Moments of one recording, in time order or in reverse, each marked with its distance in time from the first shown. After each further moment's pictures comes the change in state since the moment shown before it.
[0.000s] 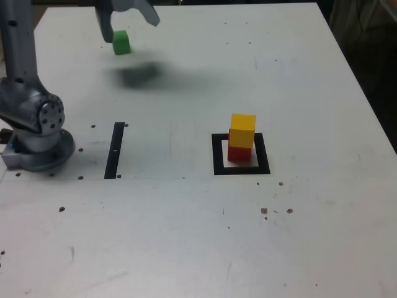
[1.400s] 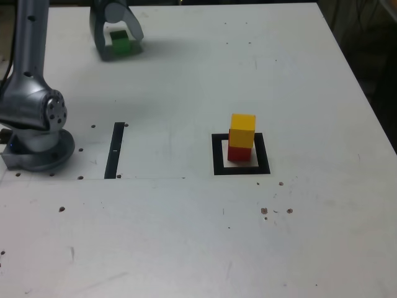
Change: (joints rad) arm 0.207 0.323 -0.210 -0.023 0.033 0.178
